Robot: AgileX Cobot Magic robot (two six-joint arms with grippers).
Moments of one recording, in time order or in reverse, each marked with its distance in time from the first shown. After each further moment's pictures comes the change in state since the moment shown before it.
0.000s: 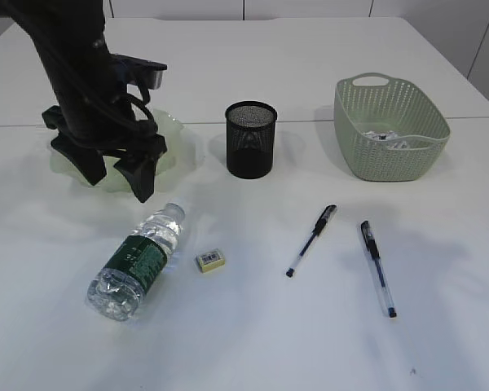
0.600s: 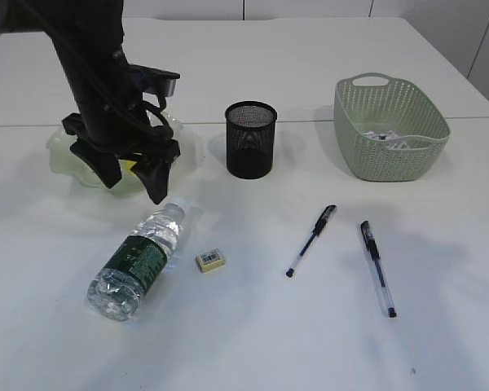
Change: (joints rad) left arm 0.000 0.084 -0.064 -0.021 0.000 0.014; right arm 0.000 0.000 0.000 0.000 0.015 0.000
